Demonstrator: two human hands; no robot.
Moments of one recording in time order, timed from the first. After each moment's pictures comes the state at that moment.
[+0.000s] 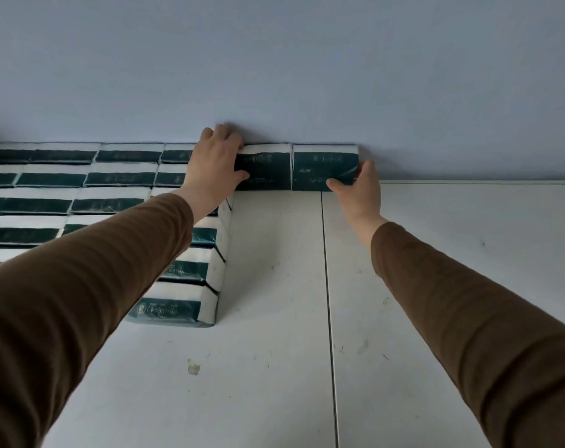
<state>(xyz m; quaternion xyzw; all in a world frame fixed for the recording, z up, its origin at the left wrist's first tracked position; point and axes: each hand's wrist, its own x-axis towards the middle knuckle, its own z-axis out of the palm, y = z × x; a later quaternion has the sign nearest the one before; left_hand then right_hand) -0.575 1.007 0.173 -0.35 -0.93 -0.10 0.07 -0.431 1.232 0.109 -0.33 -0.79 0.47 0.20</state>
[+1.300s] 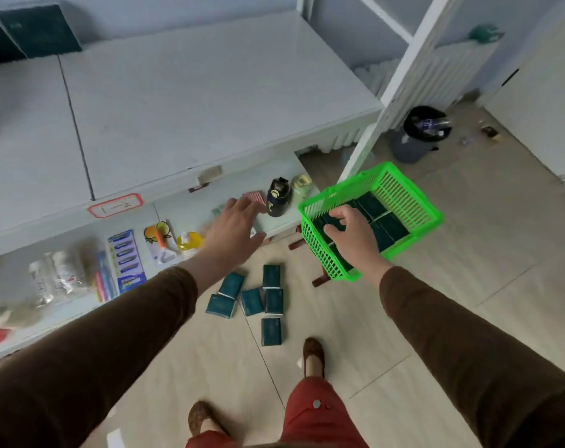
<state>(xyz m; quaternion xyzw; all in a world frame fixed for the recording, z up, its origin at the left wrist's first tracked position) 0.117 1.031 0.093 -0.59 -0.79 -0.16 -0.10 0.332 1.172 0.086 -0.50 -0.79 0.34 0.10</state>
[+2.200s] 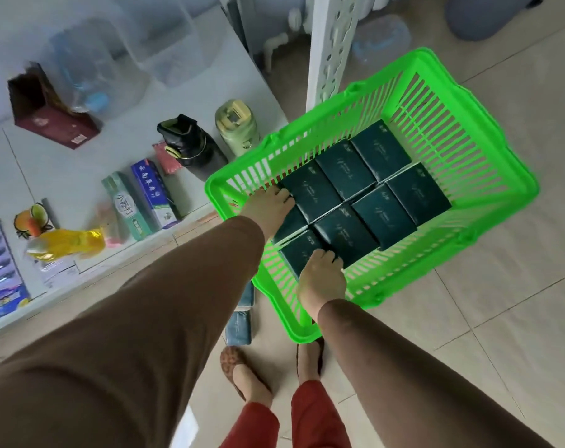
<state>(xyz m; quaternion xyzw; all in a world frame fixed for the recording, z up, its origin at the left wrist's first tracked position) 0.220 1.372 -0.277 -0.71 -0.64 0.26 -0.17 0.393 1.326 -0.284 -0.54 -0.77 0.22 -0.25</state>
